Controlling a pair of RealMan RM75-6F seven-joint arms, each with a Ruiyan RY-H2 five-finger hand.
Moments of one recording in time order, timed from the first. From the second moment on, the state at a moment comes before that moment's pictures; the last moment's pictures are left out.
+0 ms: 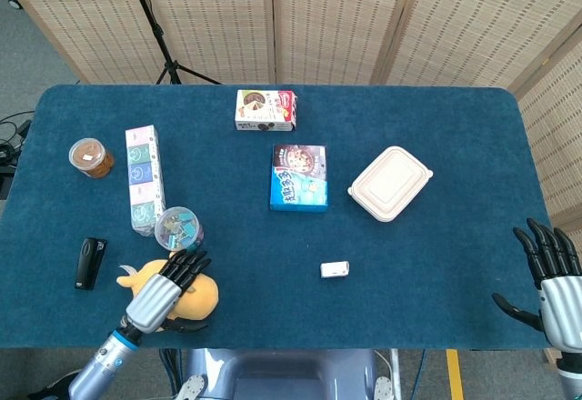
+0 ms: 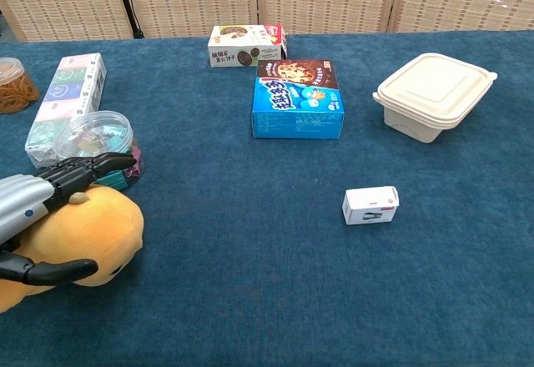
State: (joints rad) left arm -0.30 -1.65 0.15 -1.20 1.77 1.38 -0.12; right arm 0.01 -1.07 0.06 -1.62 -1.68 1.69 0.07
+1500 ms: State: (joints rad) left arm -0.33 -1.62 0.15 -1.49 1.82 1.31 0.12; right arm 0.01 -1.06 0.06 -1.63 -1.67 1.70 0.10
